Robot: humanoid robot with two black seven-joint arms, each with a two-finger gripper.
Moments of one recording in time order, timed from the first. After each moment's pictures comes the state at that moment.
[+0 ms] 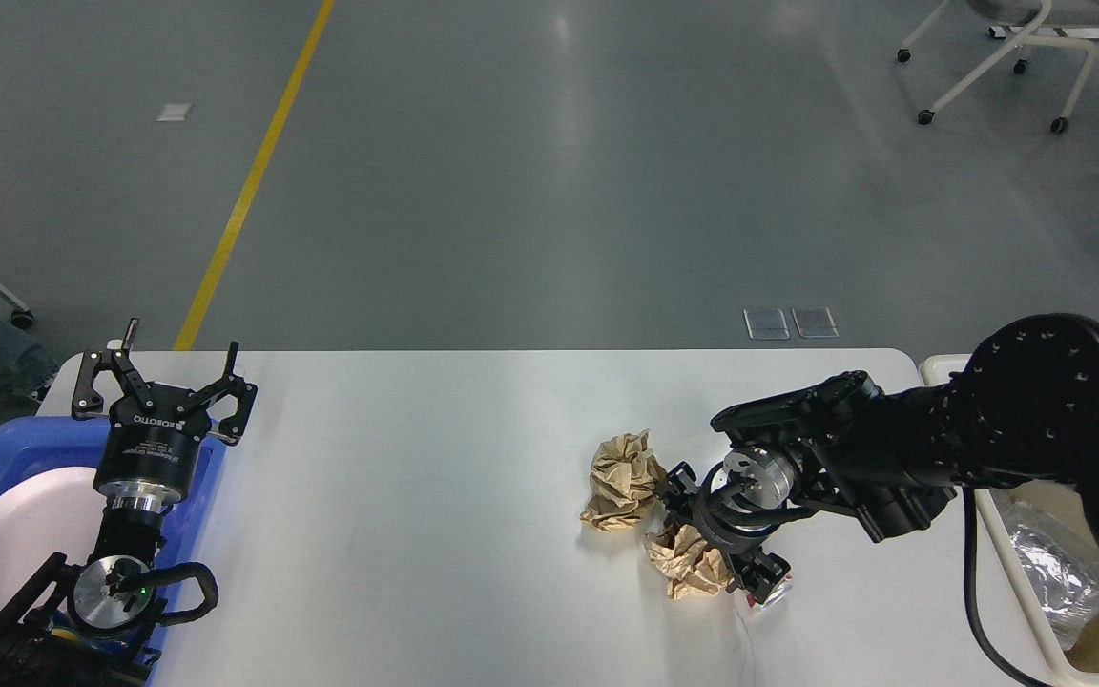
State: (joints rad) left arm -0.28 0.17 -1.38 -0.76 0.07 -0.61 -0.27; right arm 1.35 0.03 -0.94 0.96 0.68 0.00 -0.46
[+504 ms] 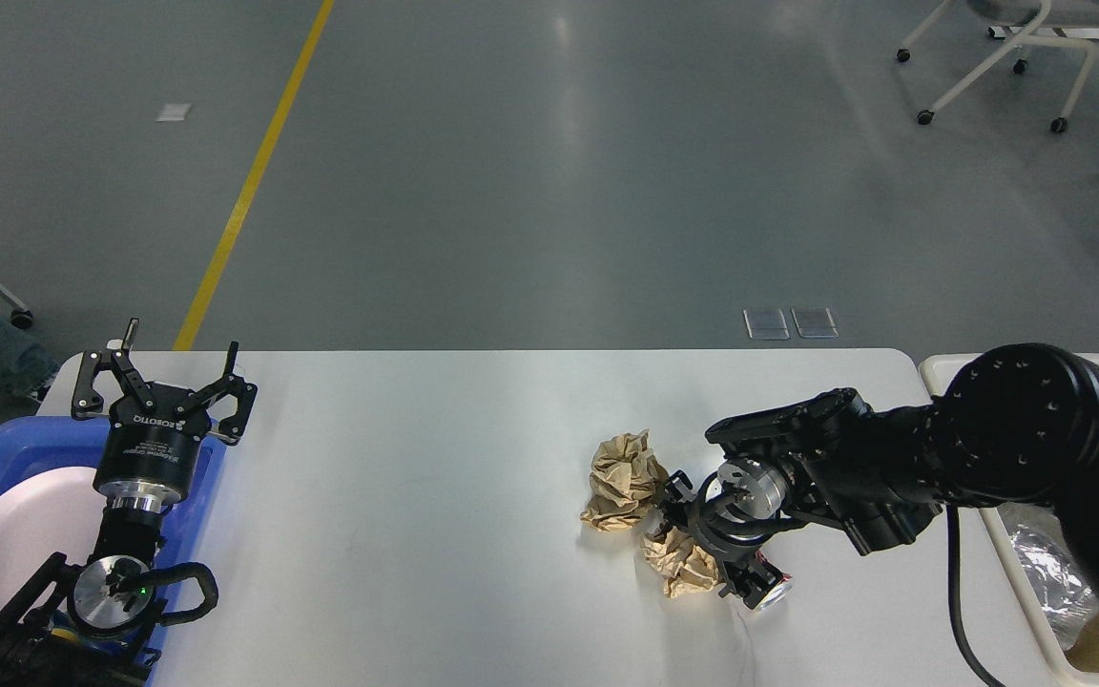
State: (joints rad) left arm -0.28 0.17 -1.38 -0.76 0.07 -0.61 -0.27; right arm 1.30 0.05 -0.94 0.90 0.68 0.00 -0.46
